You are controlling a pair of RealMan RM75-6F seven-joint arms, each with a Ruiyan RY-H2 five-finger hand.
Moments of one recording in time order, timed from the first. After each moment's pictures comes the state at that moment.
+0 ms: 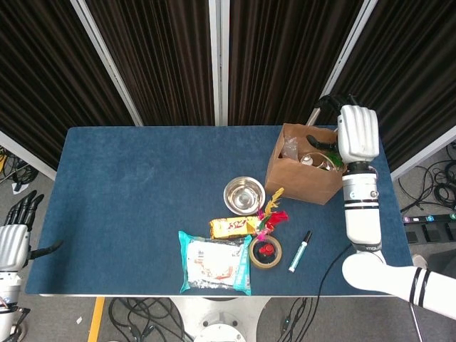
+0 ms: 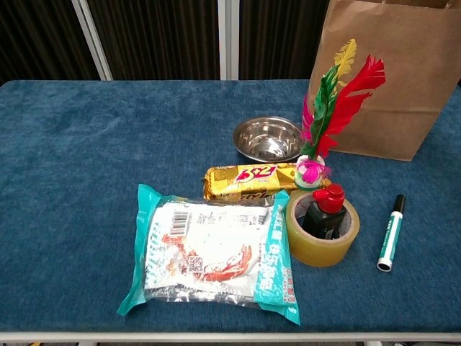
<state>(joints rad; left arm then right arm) -0.12 -1.39 -0.08 -1.10 1.50 1.52 -0.41 0.80 -1.19 0.57 -1.86 -0.76 1.32 -0.45</state>
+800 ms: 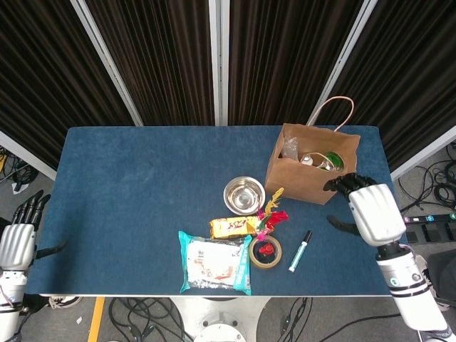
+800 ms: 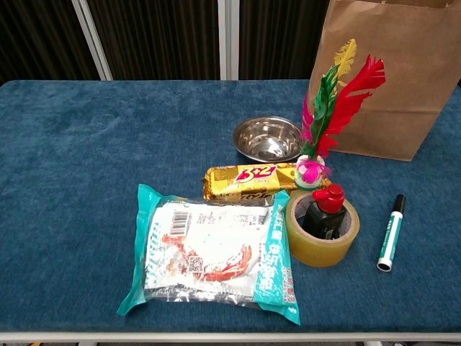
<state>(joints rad) -0.13 -1.40 -0.07 -1.13 1.51 1.52 -0.36 0.41 -0.86 0.14 -2.13 -1.43 1.32 -0.29</state>
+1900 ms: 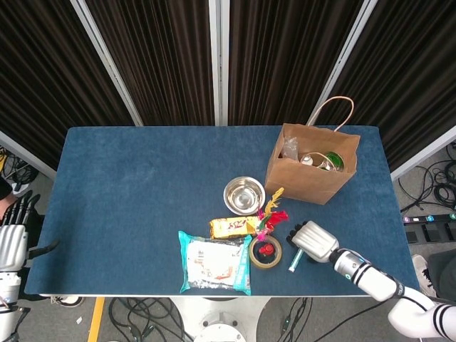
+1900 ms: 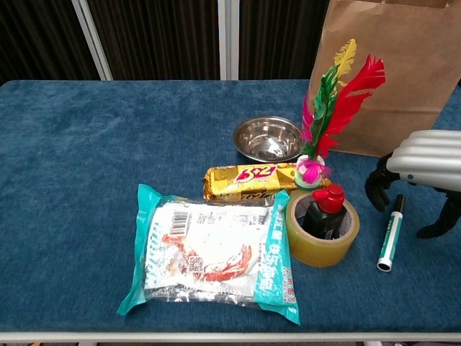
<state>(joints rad) -0.11 -1.43 -0.09 -1.04 1.48 1.53 -0.39 0.64 -1.27 -0.07 -1.46 -1.75 0.84 -0.11</state>
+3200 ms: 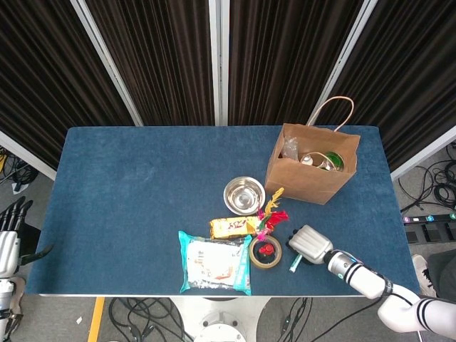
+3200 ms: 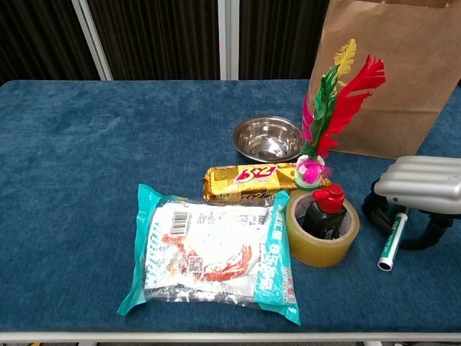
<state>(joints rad) -0.08 -1.45 -0.07 -0.95 1.49 1.55 -0.48 0.67 -1.37 -0.13 -1.36 -1.68 0.82 -0.10</state>
